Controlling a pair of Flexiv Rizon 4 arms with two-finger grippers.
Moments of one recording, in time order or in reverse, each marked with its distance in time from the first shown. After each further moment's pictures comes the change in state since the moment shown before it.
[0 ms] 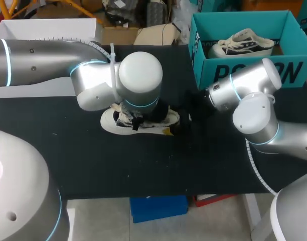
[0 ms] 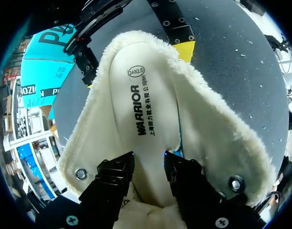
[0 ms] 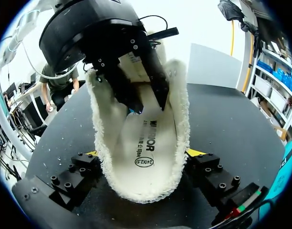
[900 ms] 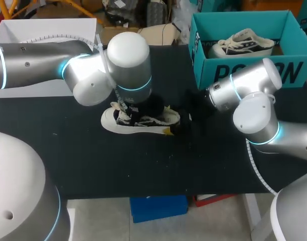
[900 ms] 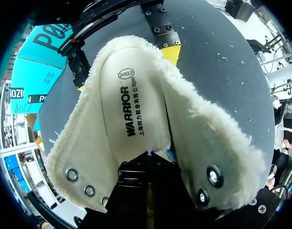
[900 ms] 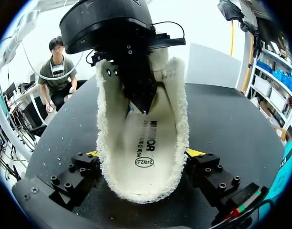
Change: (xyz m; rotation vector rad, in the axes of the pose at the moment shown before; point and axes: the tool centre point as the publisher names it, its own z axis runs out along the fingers) left arm 0.007 -0.002 0.004 0.128 0.176 0.045; right arm -0.001 -0.001 -0.001 0.000 -0.001 0.001
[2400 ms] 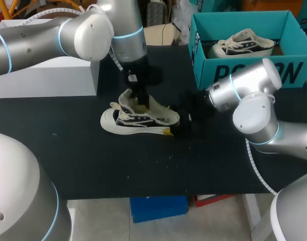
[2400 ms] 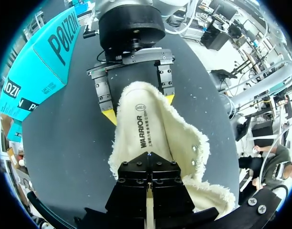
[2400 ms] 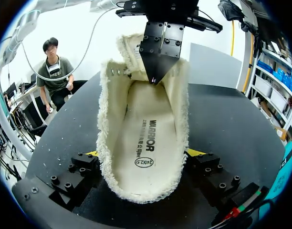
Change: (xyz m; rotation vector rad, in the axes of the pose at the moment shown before) left arm -0.013 -0.018 -0.052 0.265 0.398 -0.016; right arm 0.001 0.001 0.001 0.000 0.002 -0.002
